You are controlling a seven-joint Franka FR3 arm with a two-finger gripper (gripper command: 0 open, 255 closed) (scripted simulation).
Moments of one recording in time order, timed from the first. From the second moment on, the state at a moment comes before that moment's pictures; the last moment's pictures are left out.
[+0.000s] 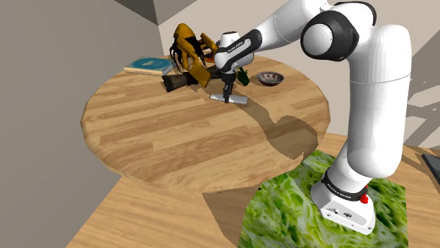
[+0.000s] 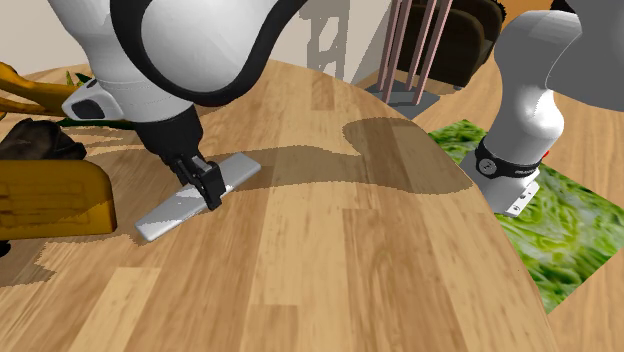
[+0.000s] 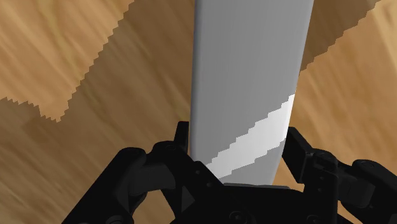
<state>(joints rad) -0.04 0.41 -0.23 -1.80 0.10 2.19 -0.71</state>
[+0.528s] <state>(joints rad) -0.04 0.37 -0.23 -1.76 0.09 2.12 -0.70</state>
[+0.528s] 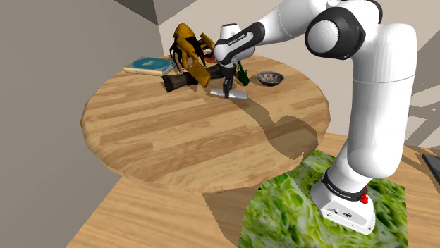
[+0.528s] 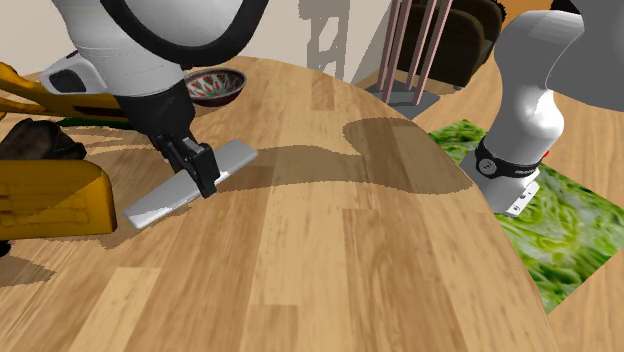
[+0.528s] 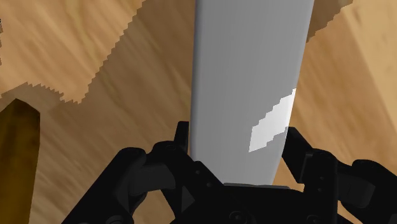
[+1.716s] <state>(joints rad) -0.05 0.30 -0.25 -1.63 0.07 1.93 -0.71</state>
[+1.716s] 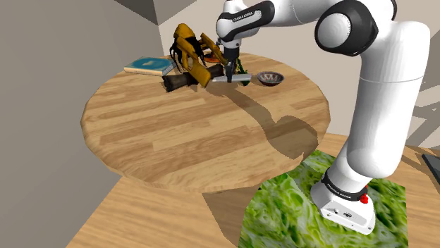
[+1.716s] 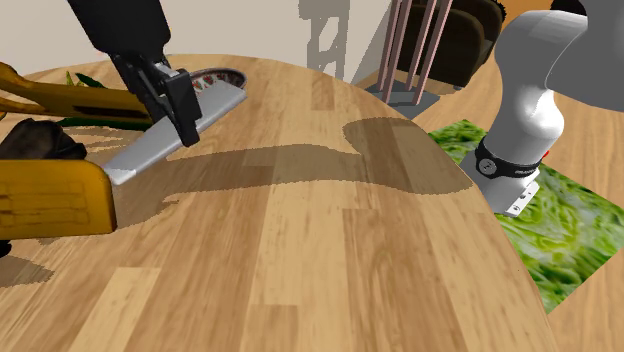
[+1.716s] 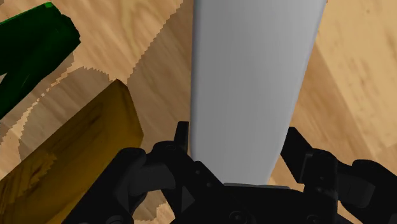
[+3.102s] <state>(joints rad) -0.40 0.48 -0.37 -1.37 0.16 1.83 -1.16</state>
